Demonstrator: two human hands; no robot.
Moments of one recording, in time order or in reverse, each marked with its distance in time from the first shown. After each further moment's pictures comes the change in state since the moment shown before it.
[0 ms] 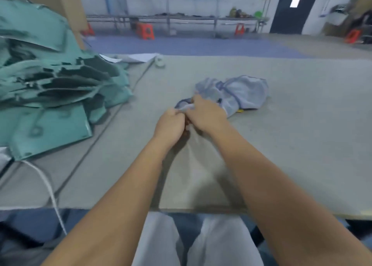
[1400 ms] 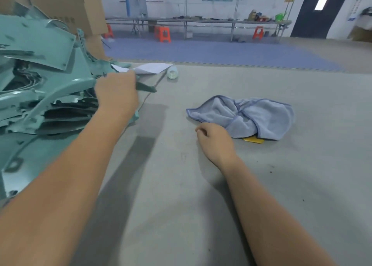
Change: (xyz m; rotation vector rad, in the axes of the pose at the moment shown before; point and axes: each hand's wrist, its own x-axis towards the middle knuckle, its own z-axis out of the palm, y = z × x) left_hand 0.113 0.062 -0.120 1.300 0.603 0.407; right_hand 0.036 0.020 0.023 0.253 0.035 -0.062
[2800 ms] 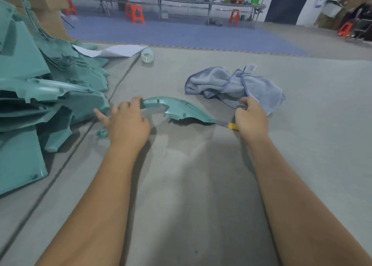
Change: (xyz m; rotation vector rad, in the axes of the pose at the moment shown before) left_hand -0.075 0.064 0.060 -0.286 -0.312 -0.112; right_hand 0.016 0.081 -0.068 0.134 0.346 0.483
